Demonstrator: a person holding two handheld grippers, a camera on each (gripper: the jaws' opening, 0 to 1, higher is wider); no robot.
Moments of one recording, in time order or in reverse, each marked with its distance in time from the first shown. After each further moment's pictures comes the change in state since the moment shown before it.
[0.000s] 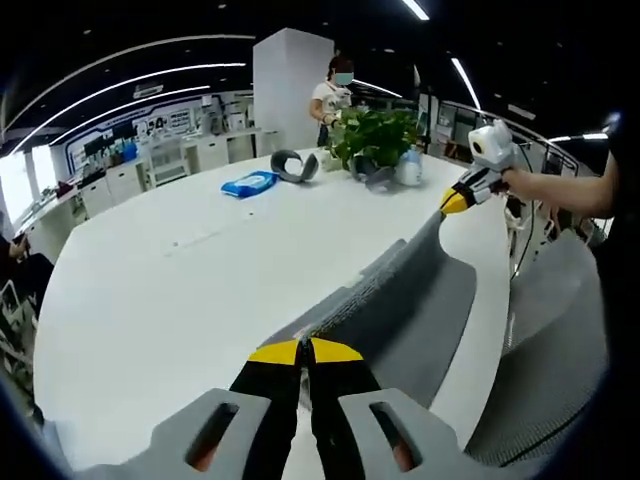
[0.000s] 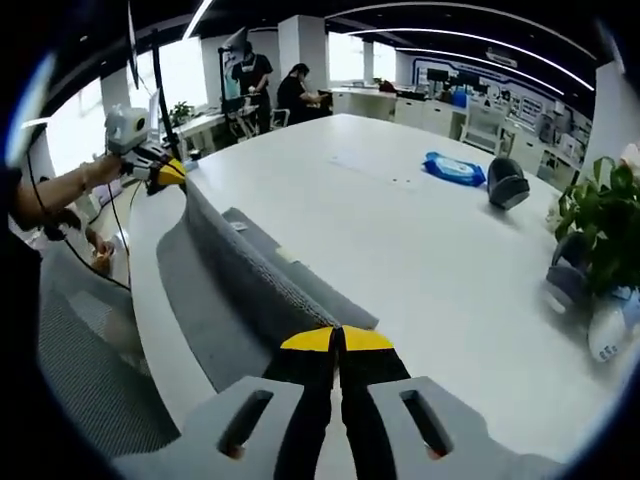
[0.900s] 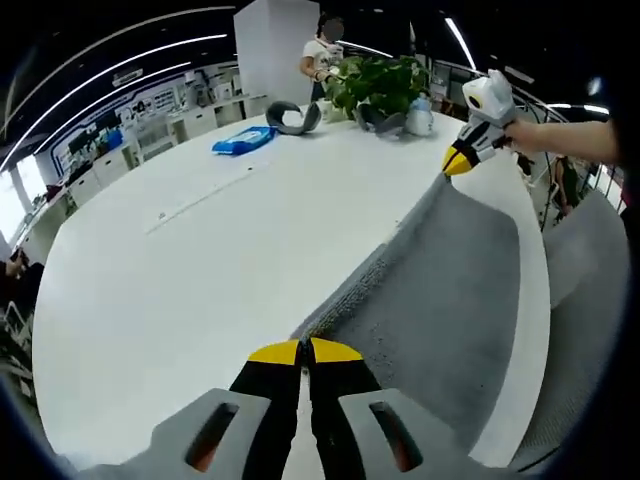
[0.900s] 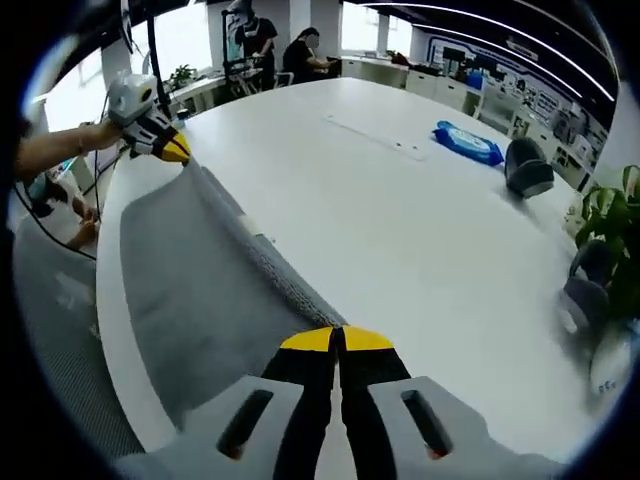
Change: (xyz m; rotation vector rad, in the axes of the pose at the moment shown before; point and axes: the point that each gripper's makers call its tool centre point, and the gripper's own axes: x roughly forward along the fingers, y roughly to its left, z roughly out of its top) left arm 0.069 0.032 -0.039 0.088 0.171 0.001; right arm 0.067 -0.029 -0.019 -0.087 0.154 -0.007
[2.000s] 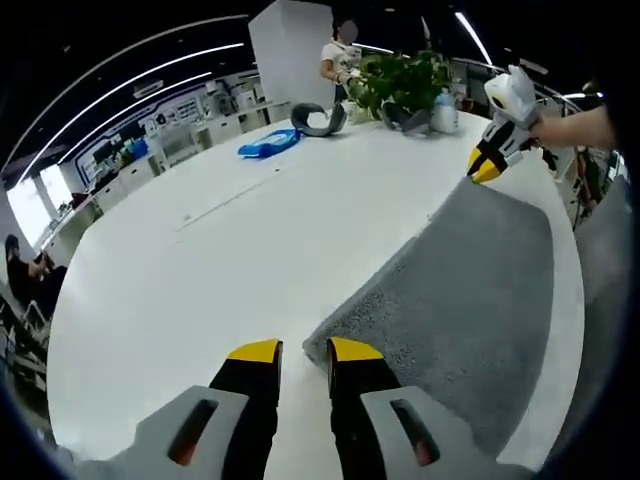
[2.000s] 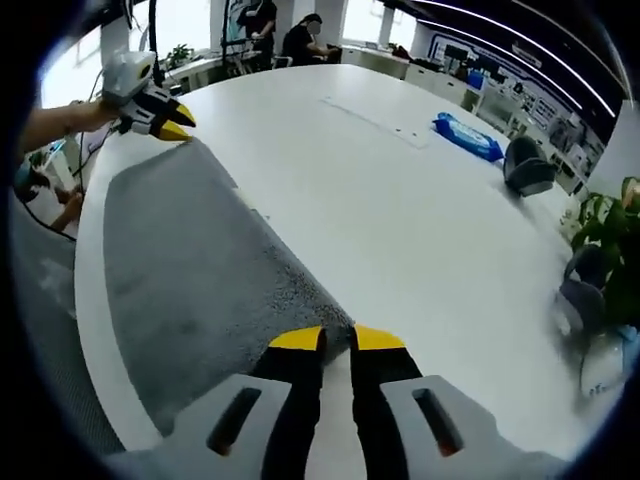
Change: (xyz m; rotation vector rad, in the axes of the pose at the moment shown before) left arm -0.006 0.013 0.001 0.003 -0.079 0.142; right arm 0.000 -0.002 -0.010 -0.041 0.013 -0.075
